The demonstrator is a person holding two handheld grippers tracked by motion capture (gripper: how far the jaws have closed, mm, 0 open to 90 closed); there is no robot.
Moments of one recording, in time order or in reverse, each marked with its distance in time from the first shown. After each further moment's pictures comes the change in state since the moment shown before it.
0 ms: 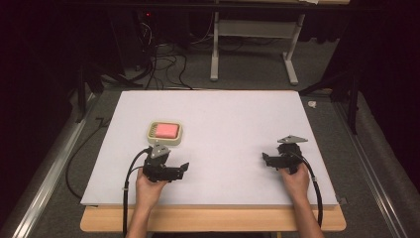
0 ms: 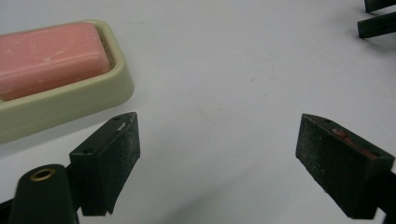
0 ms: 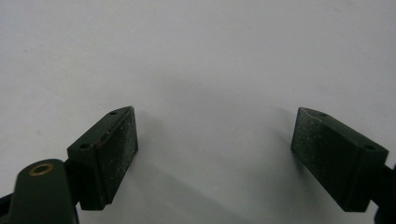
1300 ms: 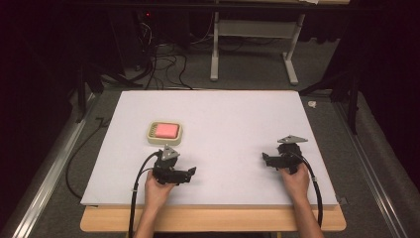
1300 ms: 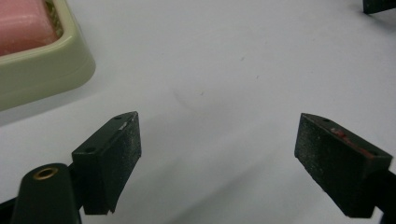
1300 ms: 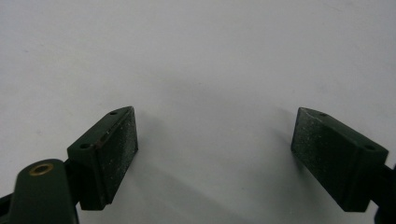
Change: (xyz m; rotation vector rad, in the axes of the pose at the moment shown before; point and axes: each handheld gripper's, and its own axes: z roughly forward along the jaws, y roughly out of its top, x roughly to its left) left arm -0.009 -0.012 0.032 0.058 -0.033 -0.002; right arm 0.000 0.000 0.000 -0.001 0.000 -0.006
